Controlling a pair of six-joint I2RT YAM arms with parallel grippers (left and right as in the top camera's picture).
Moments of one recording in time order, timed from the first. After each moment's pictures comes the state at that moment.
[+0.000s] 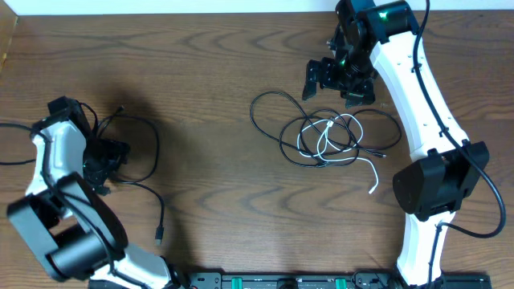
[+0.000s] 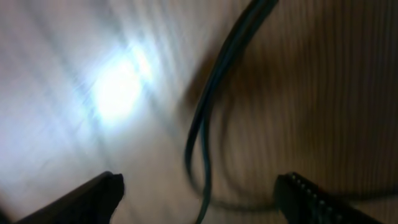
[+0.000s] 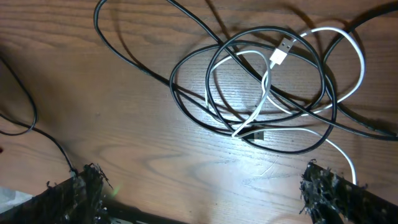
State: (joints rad) left arm 0.51 1.80 1.20 -0.99 -0.05 -0.75; right arm 0.30 2.13 2.20 -1.56 -0.29 0.39
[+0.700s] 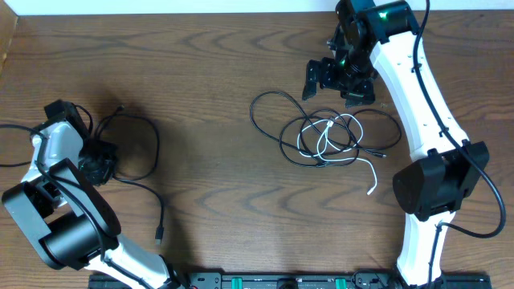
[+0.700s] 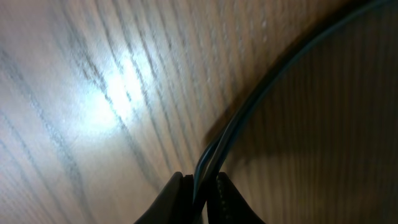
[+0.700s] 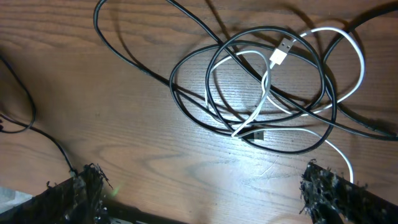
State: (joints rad) left arm 0.55 1.87 1.20 -0.89 -0.07 -0.74; right arm 0.30 2.13 2.20 -1.56 -0.29 0.39
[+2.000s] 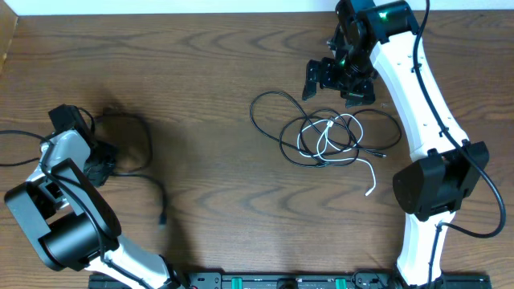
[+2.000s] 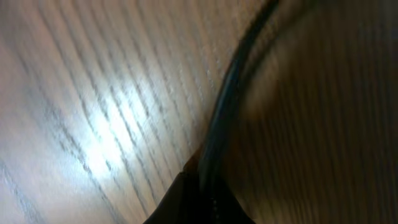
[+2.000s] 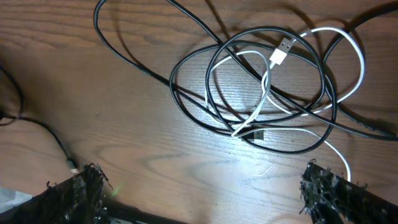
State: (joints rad) left arm 0.55 1.86 1.09 -0.64 -0.14 -0.64; right arm 0.30 2.13 2.20 -1.56 -0.29 0.39
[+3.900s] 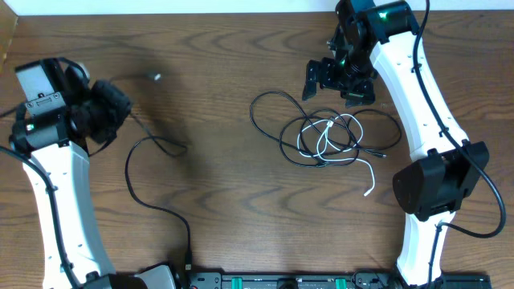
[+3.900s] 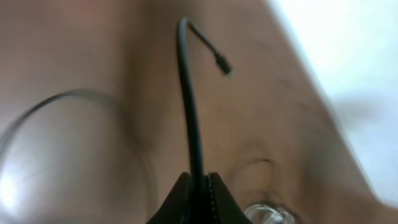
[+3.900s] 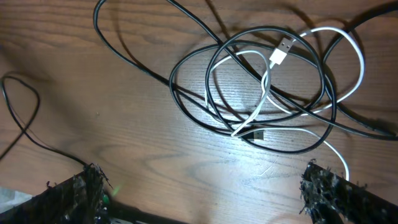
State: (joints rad) left arm 0.36 1.41 1.36 -0.94 0.38 -0.57; right arm 0.30 2.13 2.20 -1.56 -0.29 0.39
